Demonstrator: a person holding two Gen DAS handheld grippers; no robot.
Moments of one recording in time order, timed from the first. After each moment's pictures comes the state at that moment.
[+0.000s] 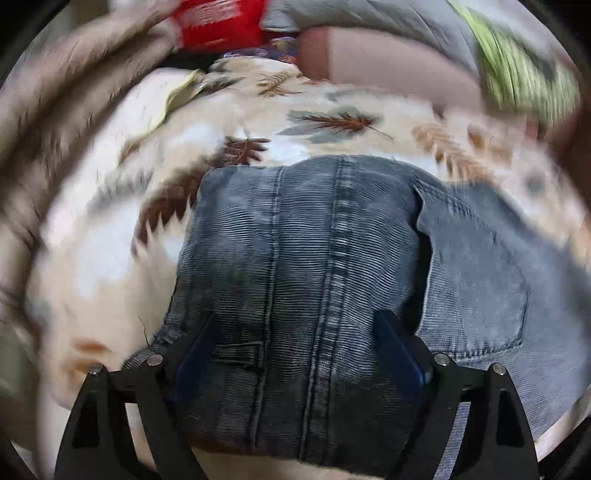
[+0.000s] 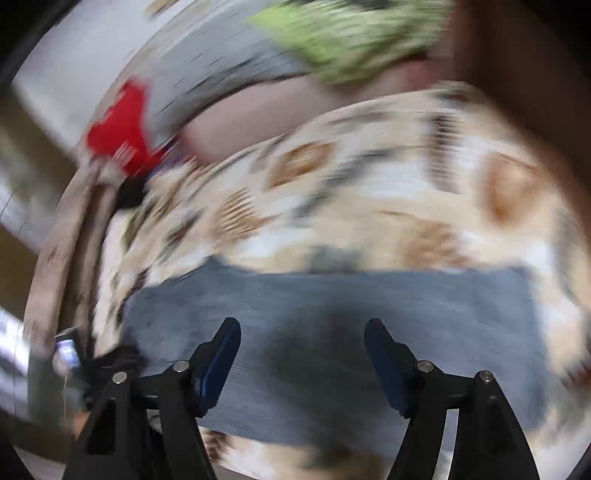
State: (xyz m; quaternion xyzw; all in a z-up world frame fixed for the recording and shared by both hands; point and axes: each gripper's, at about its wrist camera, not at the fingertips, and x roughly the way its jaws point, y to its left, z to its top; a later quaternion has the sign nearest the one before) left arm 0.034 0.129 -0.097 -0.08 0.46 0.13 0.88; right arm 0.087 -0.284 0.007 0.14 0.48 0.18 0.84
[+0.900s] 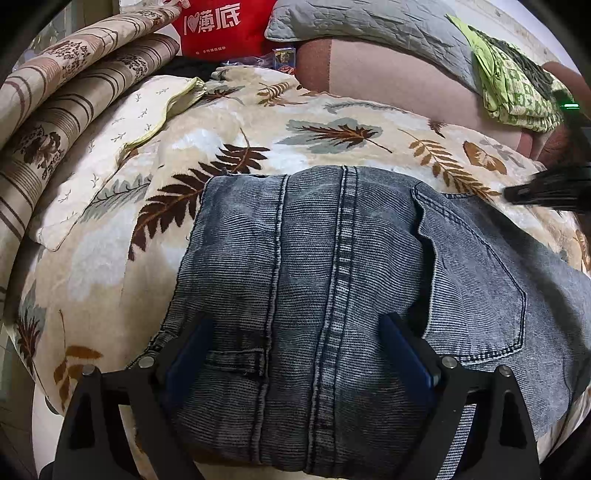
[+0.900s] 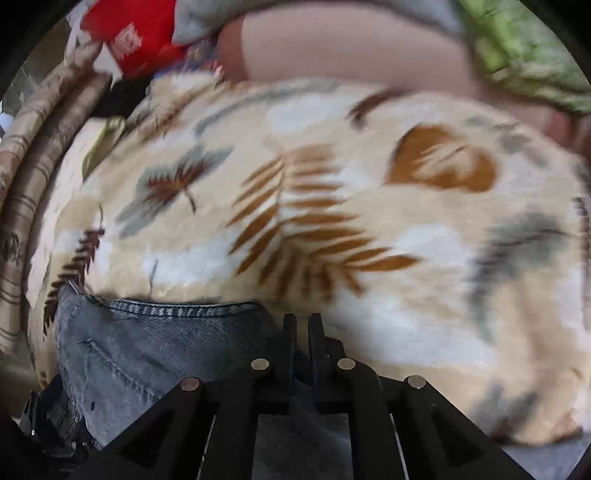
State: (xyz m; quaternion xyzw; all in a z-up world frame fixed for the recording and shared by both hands) left arm 0.036 0.128 -0.099 -0.06 0.45 0.12 0.89; right arm 0.226 -0.095 -0.072 -0.03 0.53 0.18 0.83
